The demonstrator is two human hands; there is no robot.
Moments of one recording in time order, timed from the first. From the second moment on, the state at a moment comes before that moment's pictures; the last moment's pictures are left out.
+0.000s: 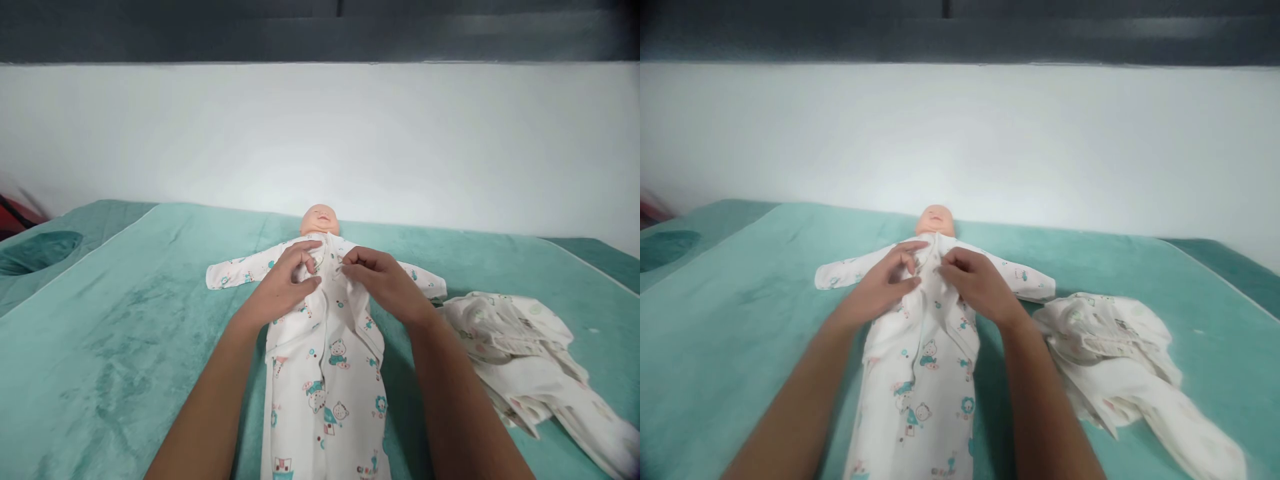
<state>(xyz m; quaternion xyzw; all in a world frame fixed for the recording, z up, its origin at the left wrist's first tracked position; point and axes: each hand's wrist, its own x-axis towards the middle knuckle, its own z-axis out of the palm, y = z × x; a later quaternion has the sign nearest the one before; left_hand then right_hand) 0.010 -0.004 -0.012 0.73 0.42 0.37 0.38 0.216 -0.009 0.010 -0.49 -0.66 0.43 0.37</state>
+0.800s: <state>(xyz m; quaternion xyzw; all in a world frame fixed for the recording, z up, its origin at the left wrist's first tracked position) 0.014 0.006 -0.021 0.70 0.55 0.41 0.20 0.226 -0.004 0.004 -0.58 -0.72 0.13 0.35</state>
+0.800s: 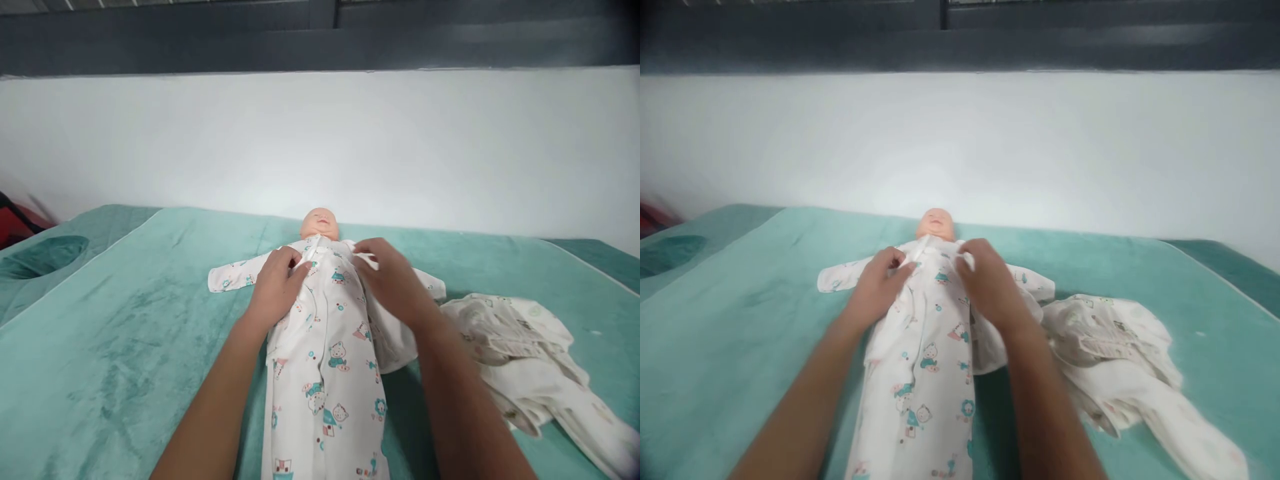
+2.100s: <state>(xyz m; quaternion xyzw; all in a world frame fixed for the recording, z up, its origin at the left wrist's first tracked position) -0.060 0.041 -0.054 0.67 0.70 0.25 0.03 0.104 0.071 0.003 -0.42 -0.91 0.05 0.04</state>
